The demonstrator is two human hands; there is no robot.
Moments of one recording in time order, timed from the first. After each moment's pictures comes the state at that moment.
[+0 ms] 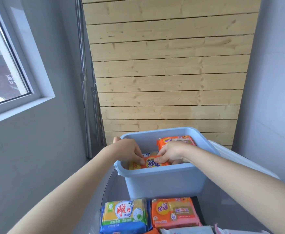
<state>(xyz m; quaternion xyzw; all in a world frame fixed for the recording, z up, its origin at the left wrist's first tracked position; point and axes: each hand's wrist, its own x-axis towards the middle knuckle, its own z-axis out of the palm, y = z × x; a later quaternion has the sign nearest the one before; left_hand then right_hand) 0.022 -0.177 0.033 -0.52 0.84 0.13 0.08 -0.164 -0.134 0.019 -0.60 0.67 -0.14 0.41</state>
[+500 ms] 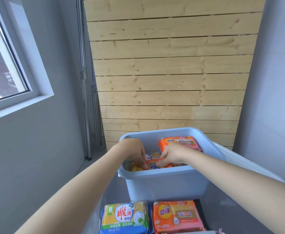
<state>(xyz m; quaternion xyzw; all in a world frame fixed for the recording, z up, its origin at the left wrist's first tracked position) 0.004 -0.187 0.031 -0.53 0.83 0.16 0.10 -0.160 -0.145 0.005 -0.67 0.67 -0.10 0.30</state>
